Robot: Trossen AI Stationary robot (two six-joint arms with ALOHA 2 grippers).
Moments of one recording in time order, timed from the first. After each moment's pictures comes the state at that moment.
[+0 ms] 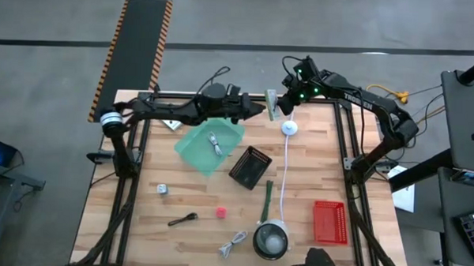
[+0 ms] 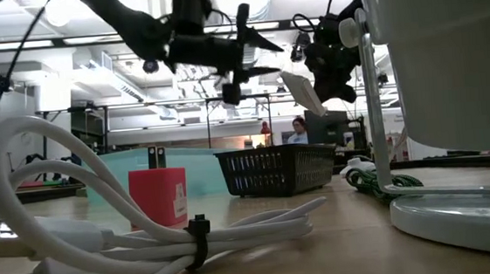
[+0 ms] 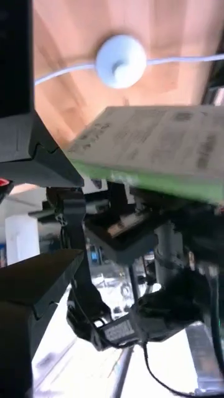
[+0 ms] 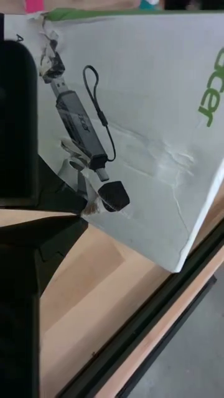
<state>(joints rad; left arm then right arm) 0.42 1.76 1.15 0.55 0.28 -1.31 -0.83 1.59 1.23 -0.60 -0.44 0.04</state>
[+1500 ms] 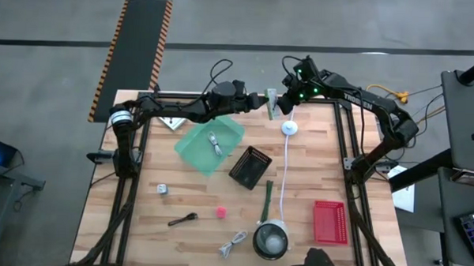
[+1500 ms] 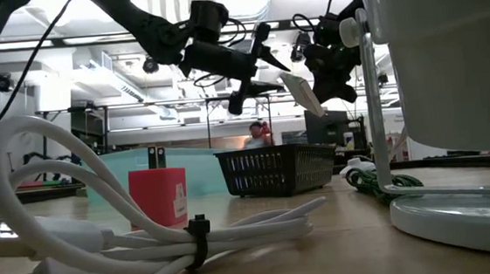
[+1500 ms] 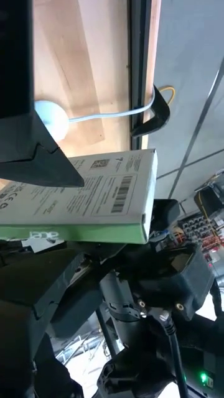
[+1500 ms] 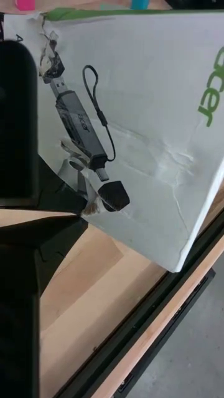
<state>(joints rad) 0.42 1.86 1.28 0.46 0.04 -1.04 -0.82 1.59 1.23 -0.59 -0.42 0.07</state>
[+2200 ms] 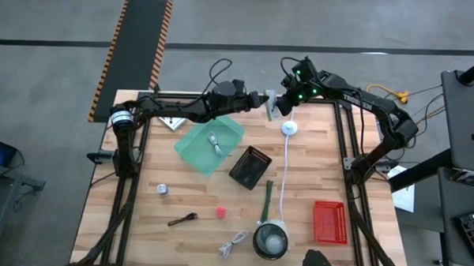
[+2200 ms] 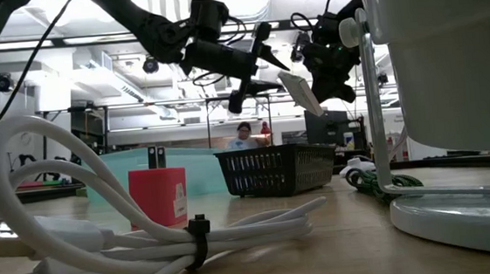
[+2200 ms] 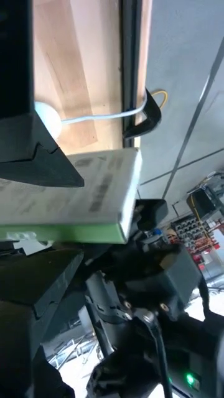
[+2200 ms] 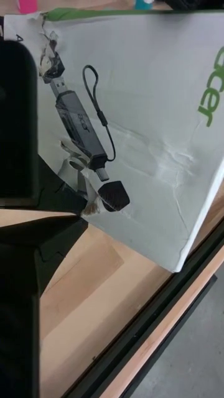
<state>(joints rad) 0.42 1.86 1.29 0.46 0.00 -1.03 -0.81 1.59 1.23 -0.59 -0.42 0.08</state>
